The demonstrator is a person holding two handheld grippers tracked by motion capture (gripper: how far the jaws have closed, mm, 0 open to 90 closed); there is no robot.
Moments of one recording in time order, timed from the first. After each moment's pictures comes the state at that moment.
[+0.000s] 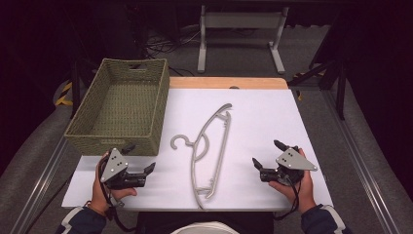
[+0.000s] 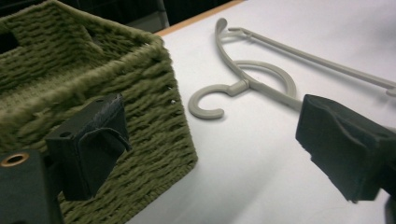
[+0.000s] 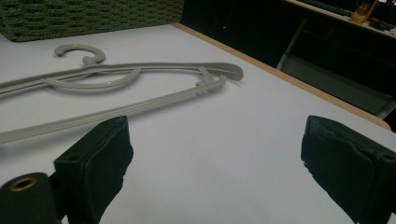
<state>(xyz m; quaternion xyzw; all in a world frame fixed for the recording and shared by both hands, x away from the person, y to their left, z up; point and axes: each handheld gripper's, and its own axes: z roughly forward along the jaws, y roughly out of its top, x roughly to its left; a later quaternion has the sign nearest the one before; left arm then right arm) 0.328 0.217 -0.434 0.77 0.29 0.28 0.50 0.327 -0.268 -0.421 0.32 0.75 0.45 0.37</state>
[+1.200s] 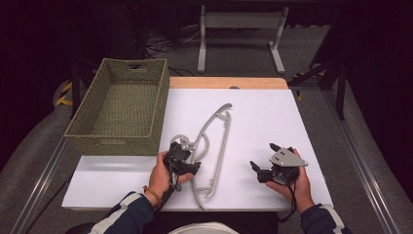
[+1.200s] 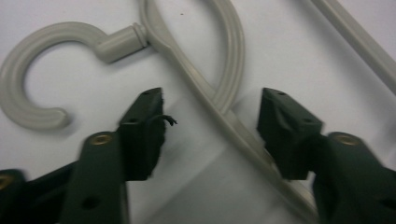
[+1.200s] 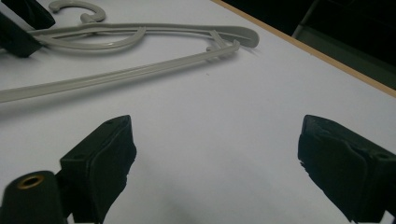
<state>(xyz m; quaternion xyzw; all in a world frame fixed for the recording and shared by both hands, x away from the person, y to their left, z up) 0.393 0.068 -0.451 0.87 0.38 0.11 0.30 0.336 -0.263 -0.433 0.32 0.79 0.40 0.33</state>
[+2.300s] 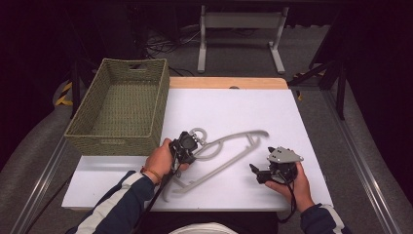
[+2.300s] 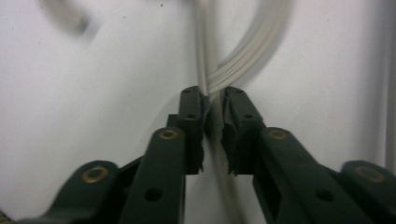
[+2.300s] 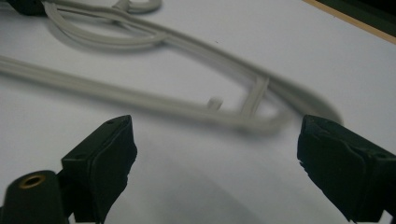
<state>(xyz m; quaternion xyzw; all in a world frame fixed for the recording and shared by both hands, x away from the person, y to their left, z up) 0.423 0.047 -0.429 0.95 0.26 0.08 0.16 0.344 -0.264 -0.441 0.35 0.81 0.37 0.29</state>
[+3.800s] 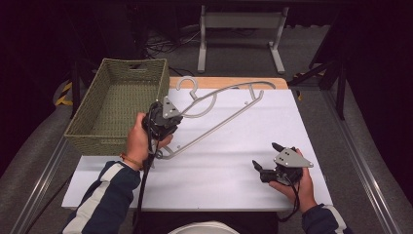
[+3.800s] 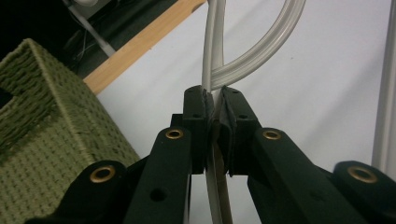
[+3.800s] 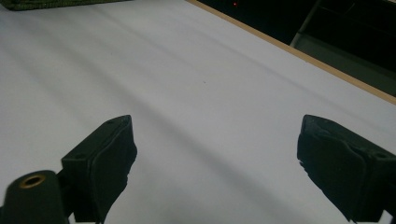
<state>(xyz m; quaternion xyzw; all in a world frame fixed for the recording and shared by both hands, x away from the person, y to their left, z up) 0.412 0.106 -0.318 0.85 0.30 0.28 0.34 0.333 -0.271 -0.430 0.32 0.78 0.42 0.34</state>
